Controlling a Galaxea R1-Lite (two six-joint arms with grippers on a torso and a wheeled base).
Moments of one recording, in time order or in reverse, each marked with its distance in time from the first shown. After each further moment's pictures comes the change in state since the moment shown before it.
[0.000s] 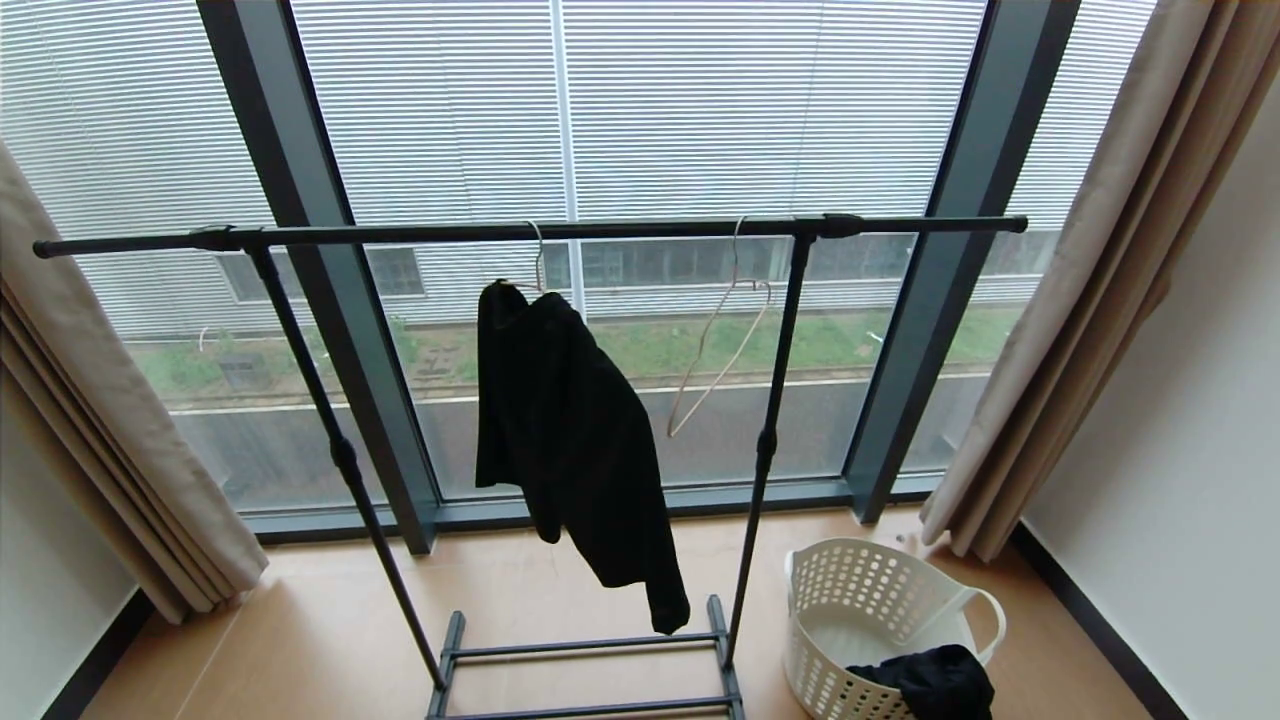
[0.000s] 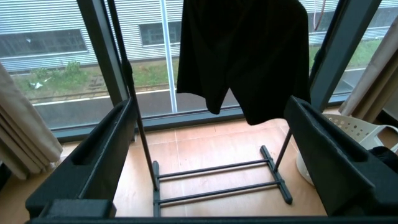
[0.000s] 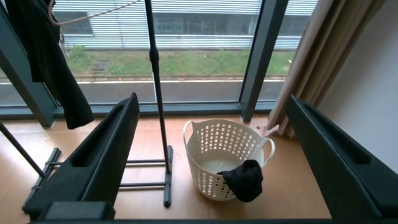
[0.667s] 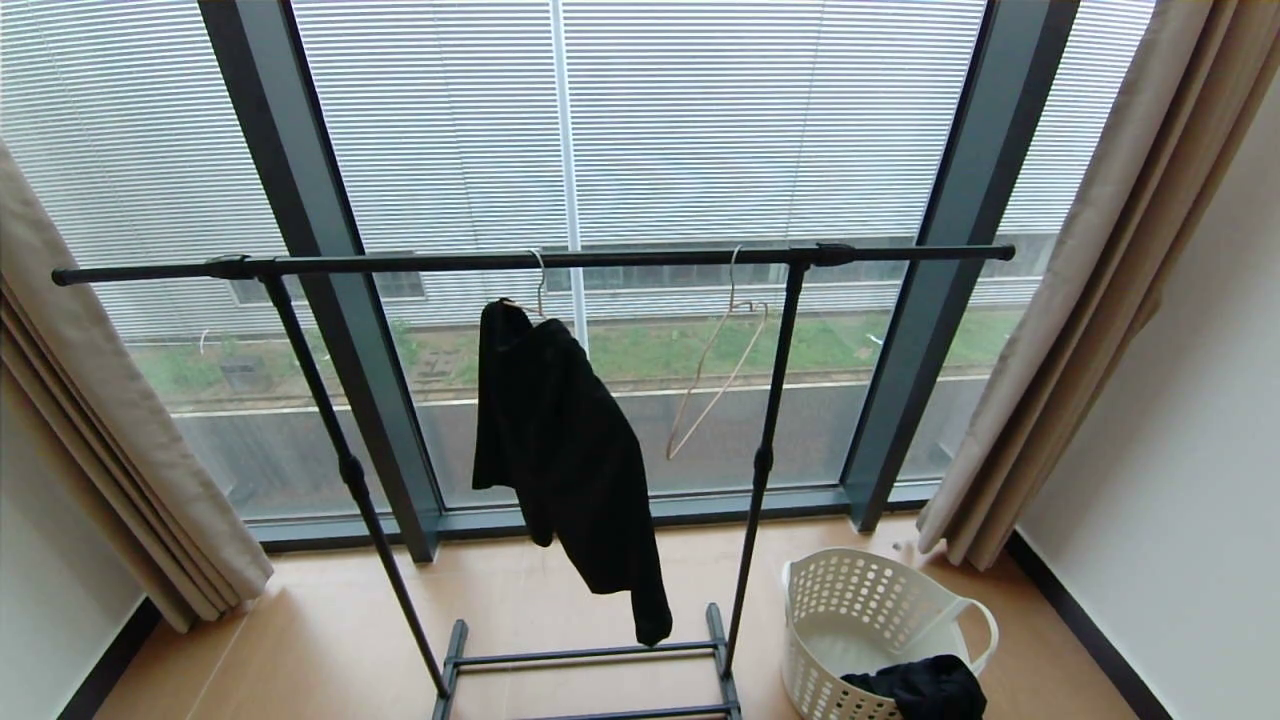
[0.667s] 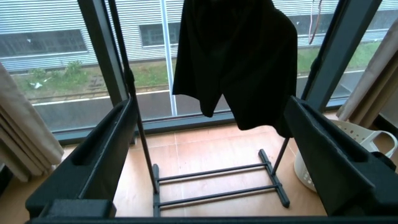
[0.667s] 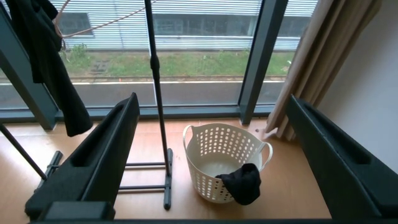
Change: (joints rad) left arm 0.000 0.001 0.000 0.000 0.003 -0.003; right arm 0.000 0.000 0.000 0.000 0.000 0.001
